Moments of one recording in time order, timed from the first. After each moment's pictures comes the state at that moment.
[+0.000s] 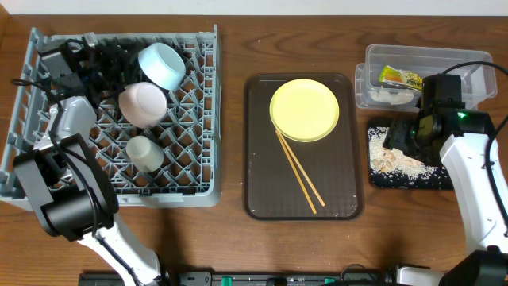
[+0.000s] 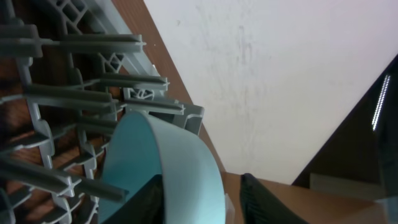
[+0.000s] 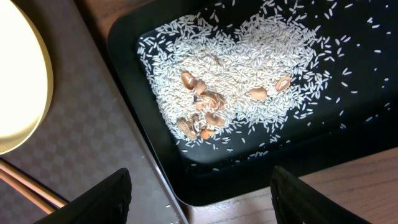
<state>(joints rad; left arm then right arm) 0.39 2.00 1.35 0.10 0.95 -1.07 -0.07 1.47 1.17 -1.01 0.04 0.35</state>
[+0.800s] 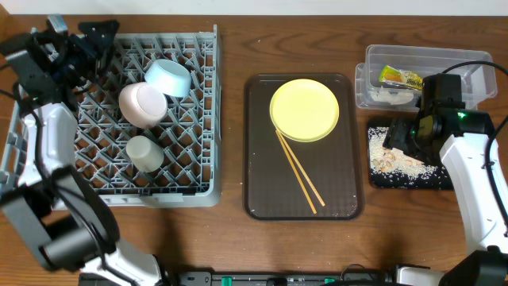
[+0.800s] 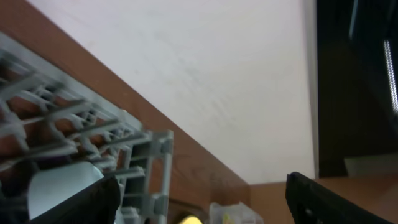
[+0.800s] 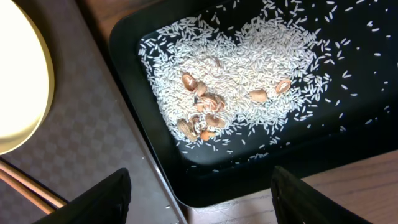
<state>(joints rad) 0.45 1.80 1.35 0.05 0.94 -0.87 -0.07 1.47 1.17 -1.01 0.04 0.35</state>
